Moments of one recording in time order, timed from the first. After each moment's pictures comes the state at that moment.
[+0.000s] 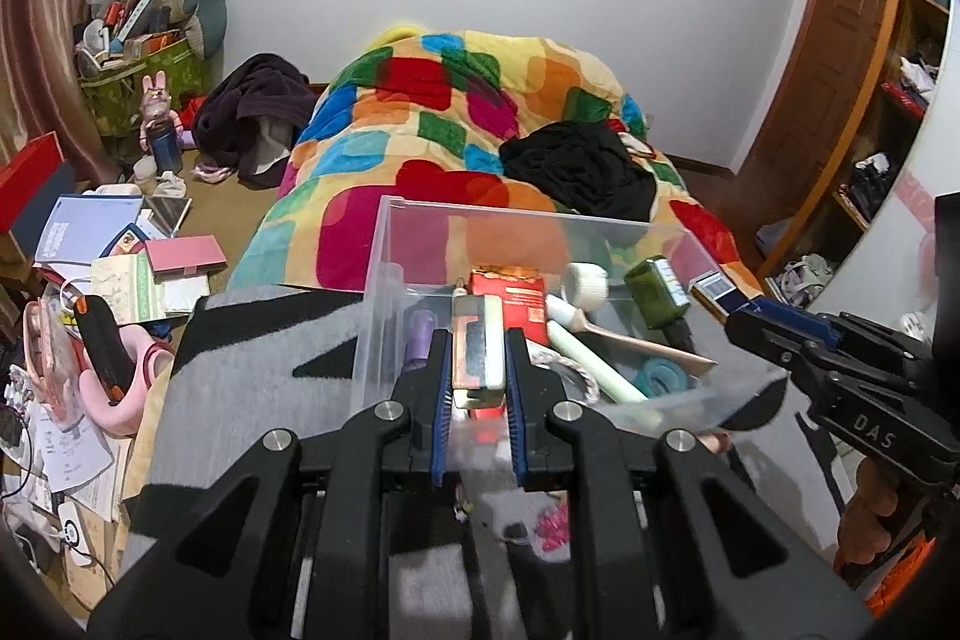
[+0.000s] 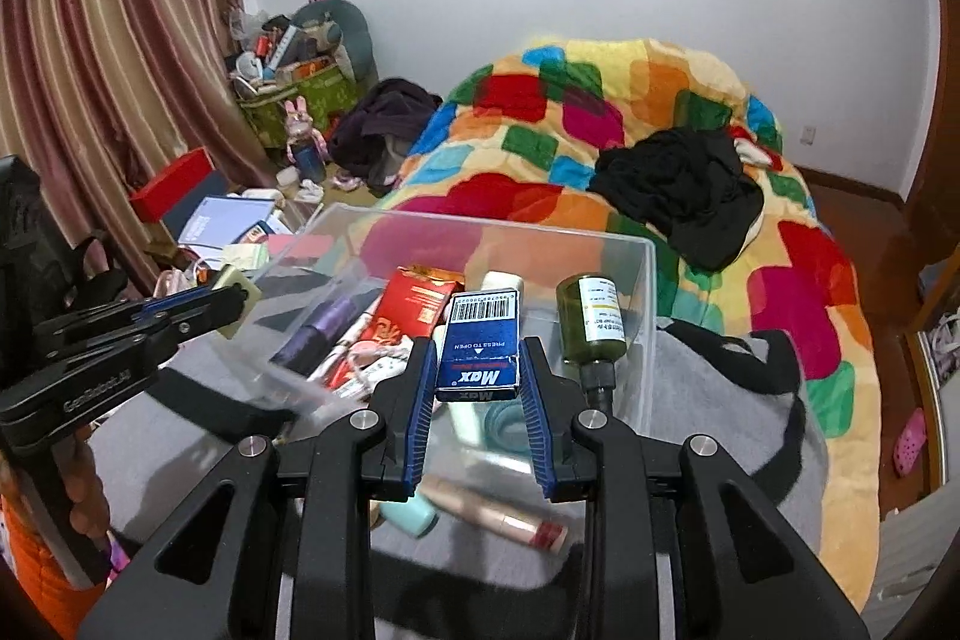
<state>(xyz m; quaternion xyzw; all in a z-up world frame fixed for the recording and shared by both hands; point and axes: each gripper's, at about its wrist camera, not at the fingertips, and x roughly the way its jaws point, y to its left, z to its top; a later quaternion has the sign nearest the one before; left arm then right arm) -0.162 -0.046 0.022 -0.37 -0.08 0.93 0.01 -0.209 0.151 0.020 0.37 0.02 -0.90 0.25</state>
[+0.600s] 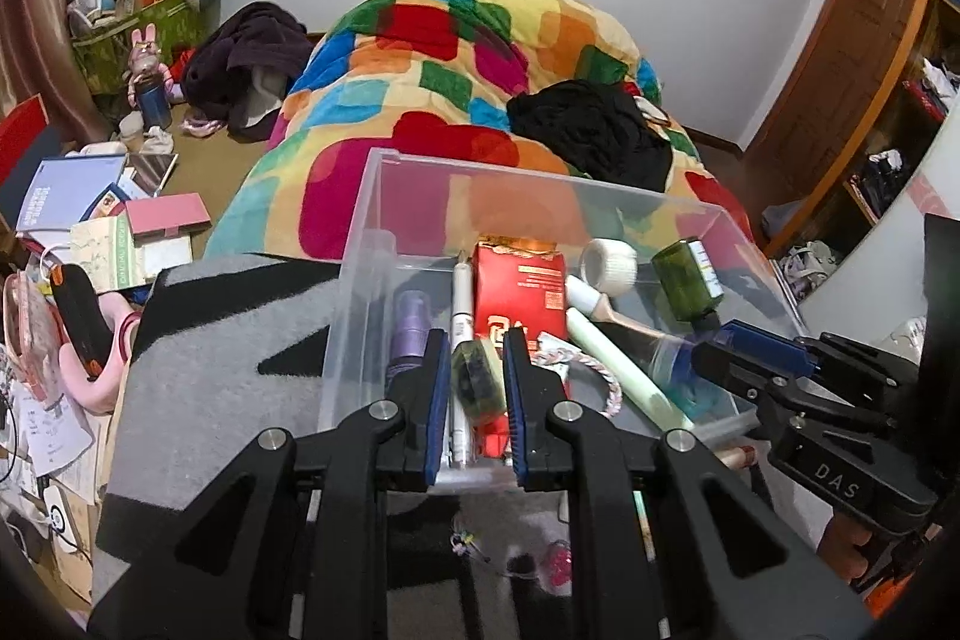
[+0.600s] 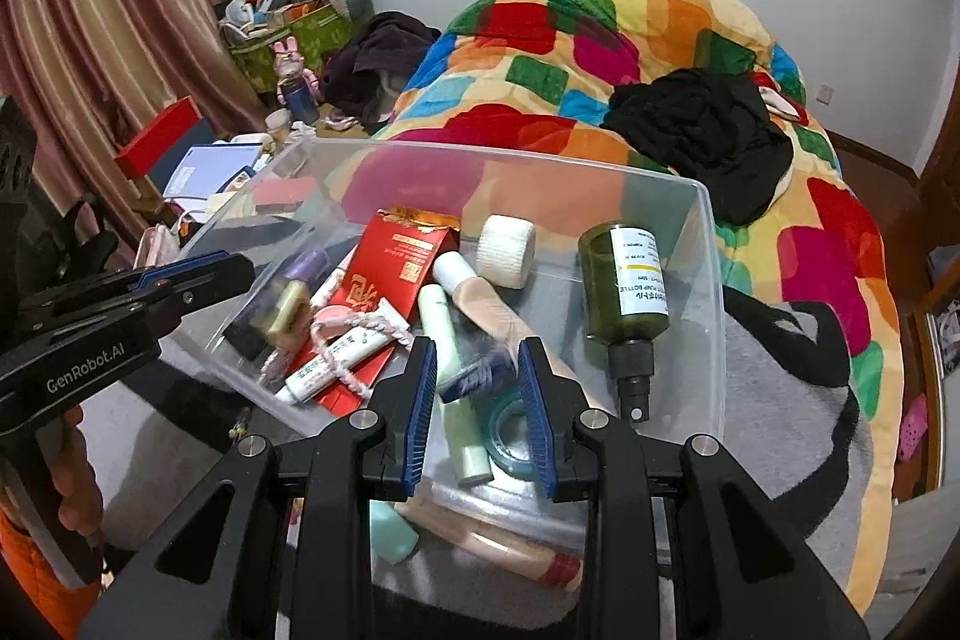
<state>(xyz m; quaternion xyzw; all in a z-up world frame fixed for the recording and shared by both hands) -0.194 -0.047 -0.003 -0.41 -0.10 0.90 0.01 -0.236 0.133 -0.015 0.43 0.04 -0.87 0.25</state>
